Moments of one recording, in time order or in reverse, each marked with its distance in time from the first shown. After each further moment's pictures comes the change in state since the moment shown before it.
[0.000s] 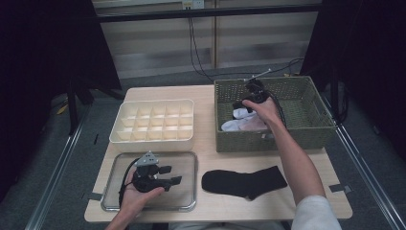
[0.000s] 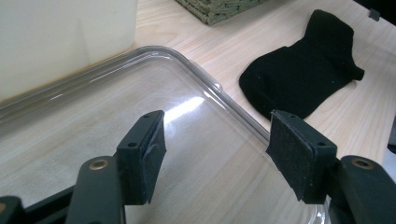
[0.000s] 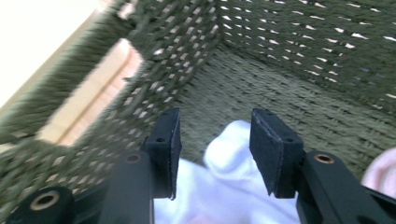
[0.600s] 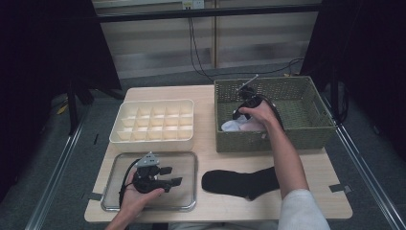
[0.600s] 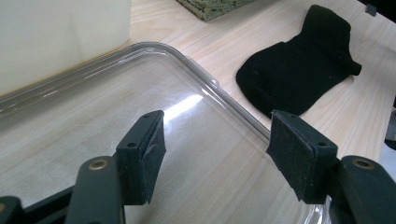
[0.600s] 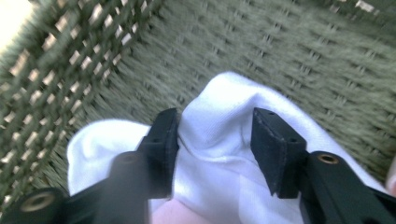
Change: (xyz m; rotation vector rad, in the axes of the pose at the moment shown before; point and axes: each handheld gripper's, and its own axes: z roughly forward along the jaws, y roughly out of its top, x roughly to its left) left arm -0.001 -0.002 0.001 0.005 -0.016 0.006; right arm -0.007 -0.006 0.039 0.262 -0.057 -0.014
